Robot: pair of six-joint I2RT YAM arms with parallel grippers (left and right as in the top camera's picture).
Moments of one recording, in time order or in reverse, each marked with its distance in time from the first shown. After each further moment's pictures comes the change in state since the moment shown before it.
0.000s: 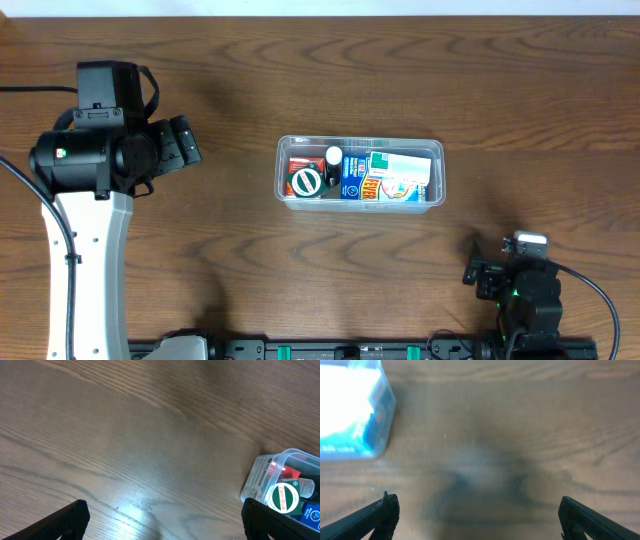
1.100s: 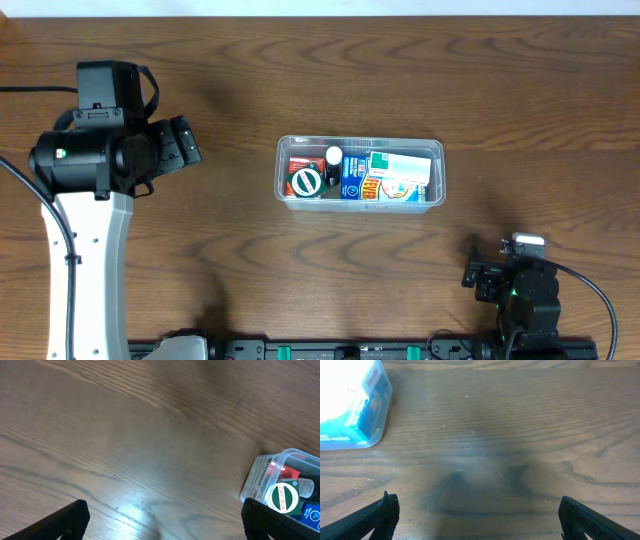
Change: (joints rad) left arm -0.001 -0.004 0.000 0.000 0.000 0.000; right arm 0.000 -0.001 -0.007 -0.019 0.000 0.000
